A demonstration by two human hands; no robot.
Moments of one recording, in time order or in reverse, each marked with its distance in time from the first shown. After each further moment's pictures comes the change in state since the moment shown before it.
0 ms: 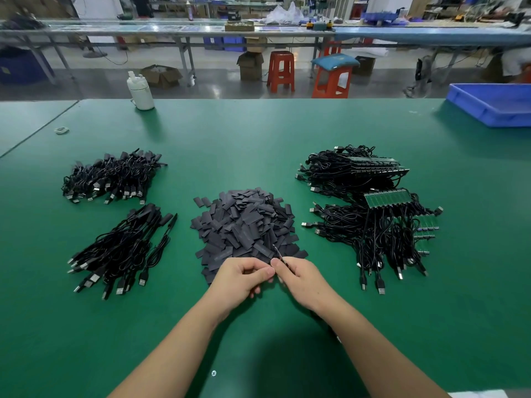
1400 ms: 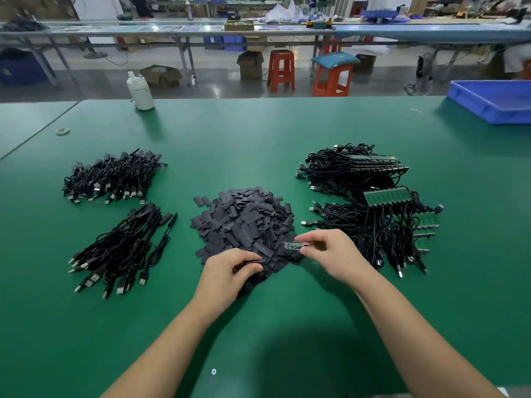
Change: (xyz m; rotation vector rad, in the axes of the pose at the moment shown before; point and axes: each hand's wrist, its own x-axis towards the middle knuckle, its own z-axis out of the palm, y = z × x) left_hand -0.006 -0.002 -0.016 0.478 0.282 0.329; right_hand 0.007 -0.015 -0.073 -0.105 0.061 0.111
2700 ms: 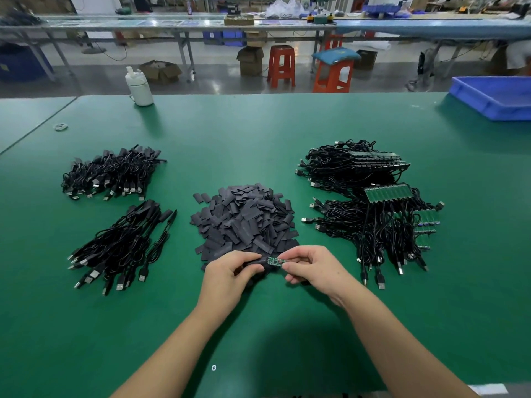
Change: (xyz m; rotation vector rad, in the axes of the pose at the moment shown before) left_hand -0.009 -0.005 0.015 -0.005 0.107 -0.002; right_hand -0.013 0.006 0.042 0.553 -0.183 0.152
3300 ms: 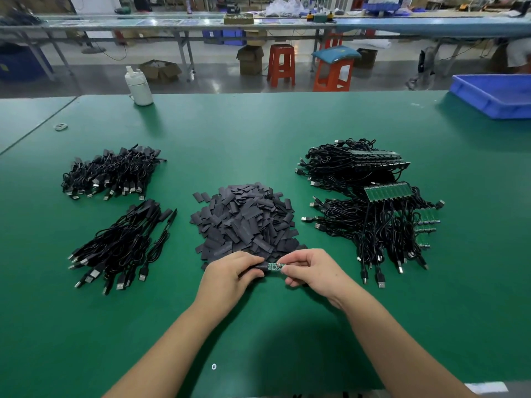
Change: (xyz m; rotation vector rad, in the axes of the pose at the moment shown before) left_hand 0.001 -0.005 -0.006 0.174 -0.124 0.238; right_hand 0.004 0.012 0.002 -0.016 -0.011 0.036
